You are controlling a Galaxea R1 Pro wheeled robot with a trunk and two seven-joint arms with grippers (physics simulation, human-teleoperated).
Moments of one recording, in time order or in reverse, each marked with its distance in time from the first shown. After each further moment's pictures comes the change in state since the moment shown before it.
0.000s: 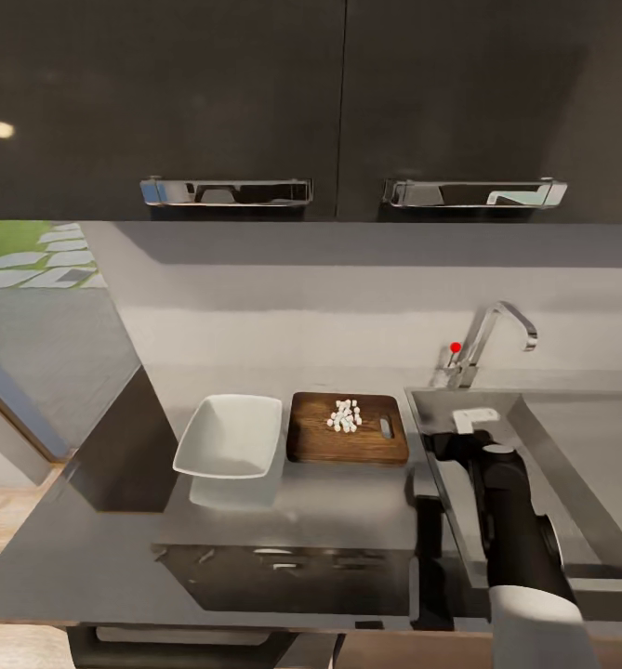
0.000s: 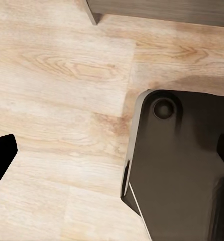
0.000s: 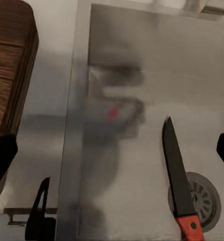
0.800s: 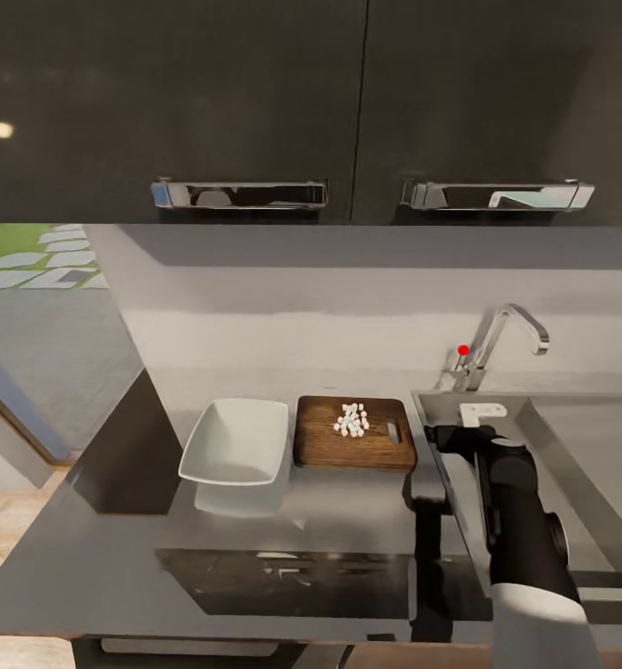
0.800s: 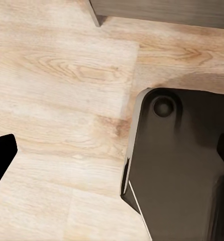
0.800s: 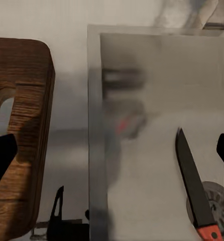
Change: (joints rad) left arm 0.000 -0.001 0.000 0.005 0.000 0.002 0.000; right arm -0.006 0.002 0.002 -0.064 -0.087 0.071 -0.031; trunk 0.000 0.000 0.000
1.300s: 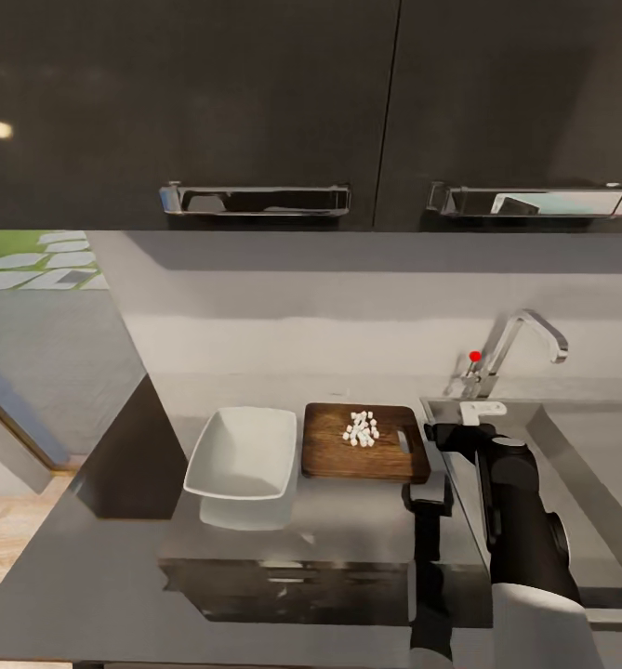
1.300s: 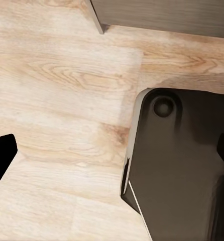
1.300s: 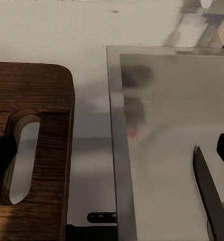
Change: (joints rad) left arm 0.000 0.000 0.000 0.000 0.000 0.000 0.000; right arm 0.000 0.003 0.000 -0.012 -0.005 -0.001 0.006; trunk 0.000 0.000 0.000
